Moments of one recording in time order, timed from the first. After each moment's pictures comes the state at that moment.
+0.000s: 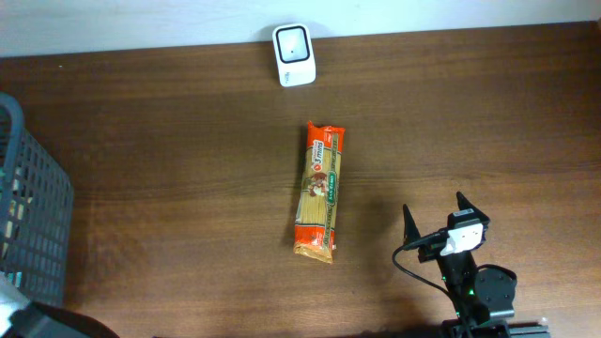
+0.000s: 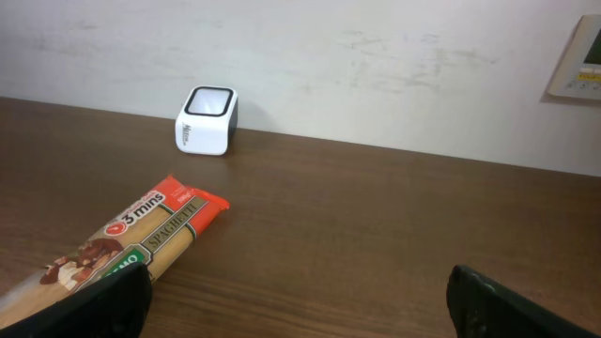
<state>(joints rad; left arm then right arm) 0.85 1.62 1.45 -0.77 -0.43 0.23 0.03 0.01 0.01 -0.06 -0.12 -0.07</state>
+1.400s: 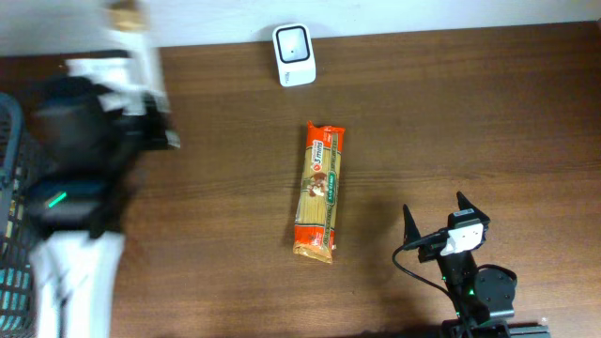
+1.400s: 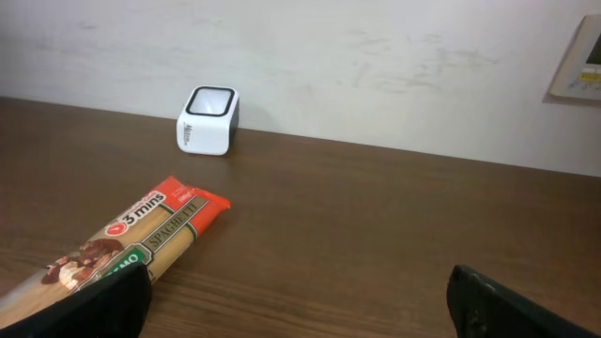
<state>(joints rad) -0.05 1.28 1.47 -0.75 0.03 -0.06 0.03 0.01 0.01 -0.06 -0.12 -0.07</state>
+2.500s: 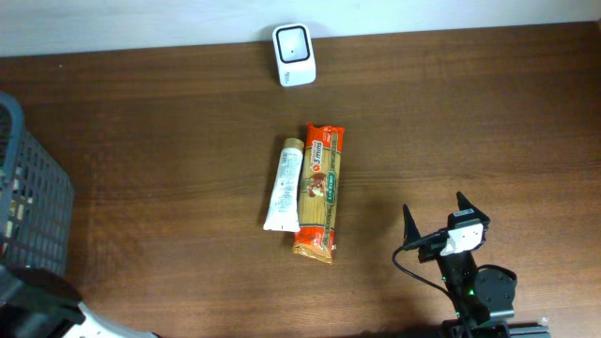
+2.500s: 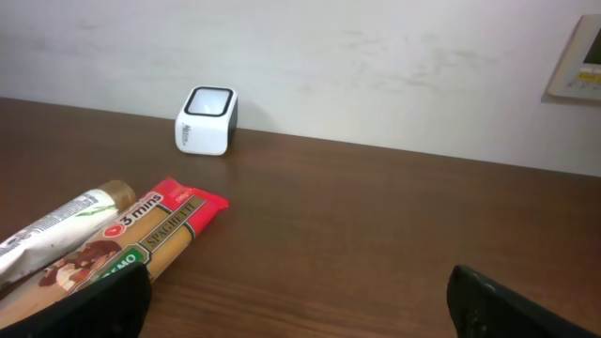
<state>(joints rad) 0.83 1.97 2.25 -1.35 -0.16 -0.16 0.03 0.01 0.01 -0.06 -0.12 -0.07</state>
